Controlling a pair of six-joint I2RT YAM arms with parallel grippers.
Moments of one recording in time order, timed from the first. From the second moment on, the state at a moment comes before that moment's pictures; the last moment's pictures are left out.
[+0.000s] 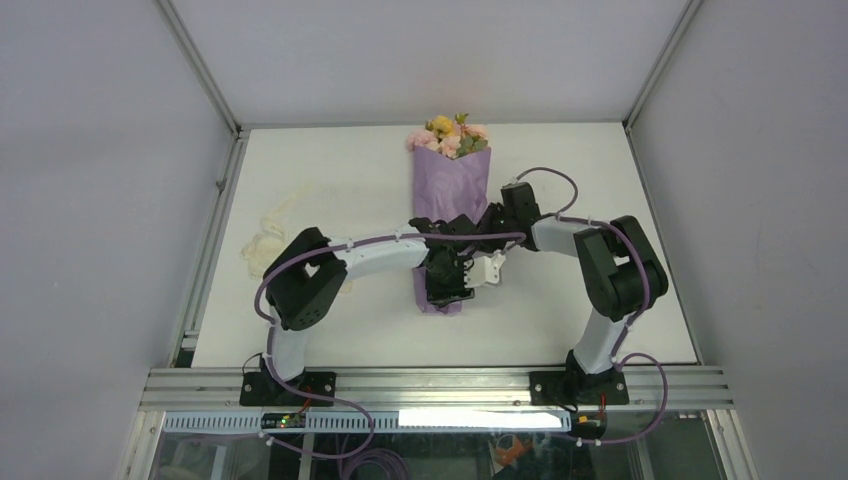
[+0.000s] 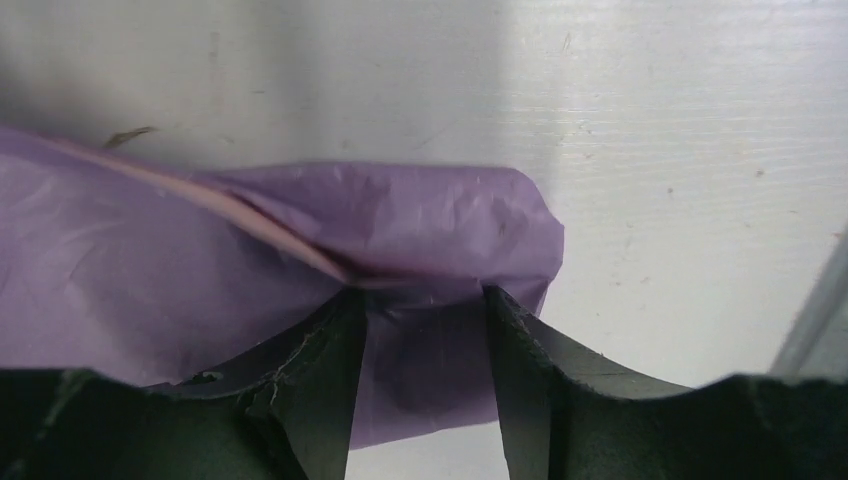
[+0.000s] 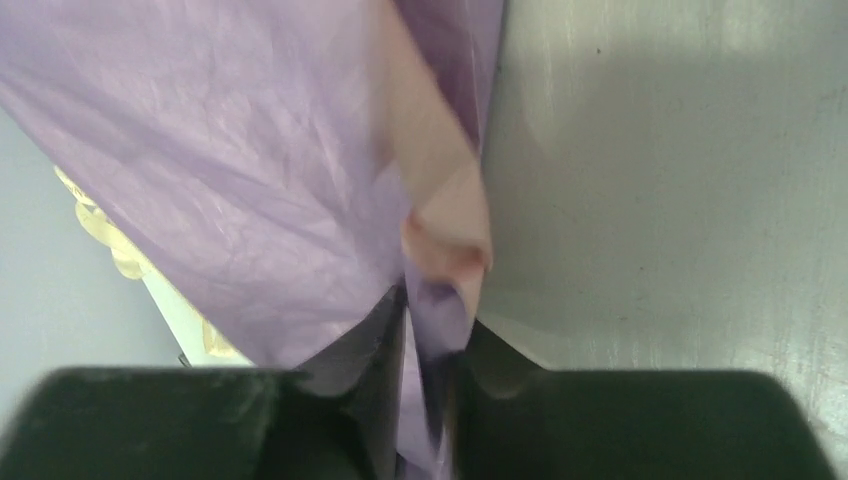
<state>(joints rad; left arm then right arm) -0.95 1.94 1.44 -0.77 0.27 0.57 0.37 1.78 0.88 0.00 -0.33 0.86</state>
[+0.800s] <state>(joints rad) -0.99 1.94 1.32 -0.64 0.24 0.65 0.29 1.98 1.12 0.08 -0.53 0.79</state>
